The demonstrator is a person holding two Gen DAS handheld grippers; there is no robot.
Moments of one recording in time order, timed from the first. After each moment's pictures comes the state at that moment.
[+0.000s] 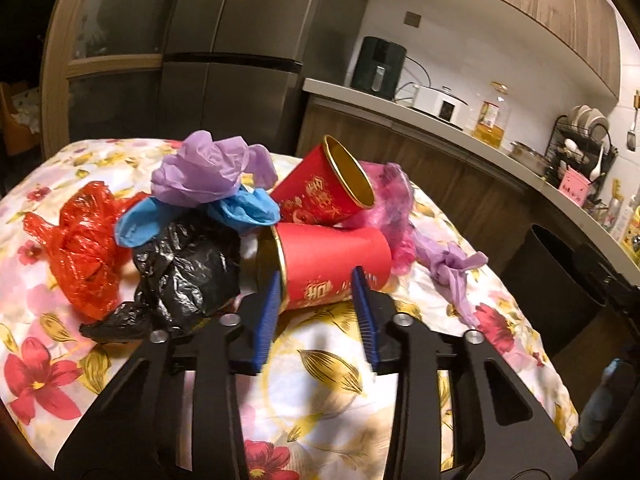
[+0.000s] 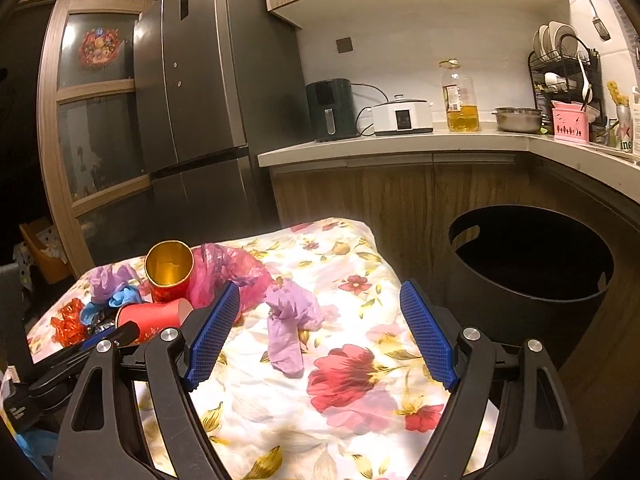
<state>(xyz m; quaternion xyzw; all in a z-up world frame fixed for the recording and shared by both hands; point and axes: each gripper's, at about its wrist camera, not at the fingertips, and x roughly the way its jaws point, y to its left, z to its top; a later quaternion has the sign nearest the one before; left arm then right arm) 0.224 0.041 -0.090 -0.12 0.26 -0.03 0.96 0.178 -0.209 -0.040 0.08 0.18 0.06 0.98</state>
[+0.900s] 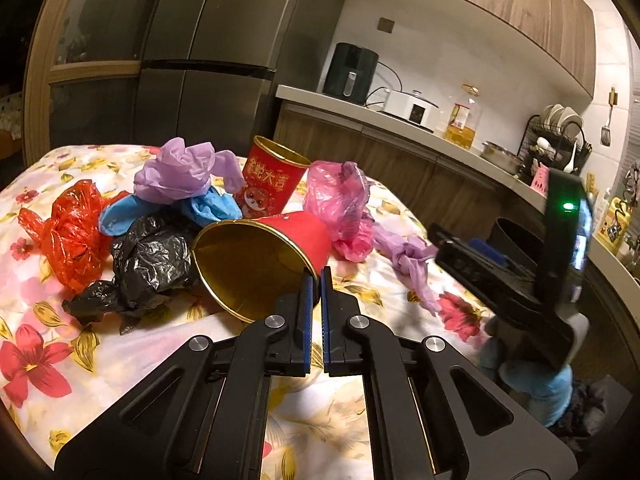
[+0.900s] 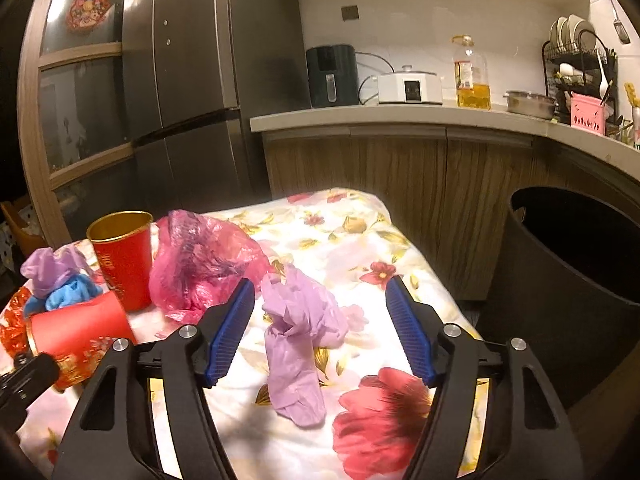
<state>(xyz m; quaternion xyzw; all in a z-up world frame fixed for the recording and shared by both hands) 0.197 0.026 -0.088 -0.11 0.24 -0.07 0.96 0.260 -0.170 -0.083 0.05 0.23 0.04 0.97</state>
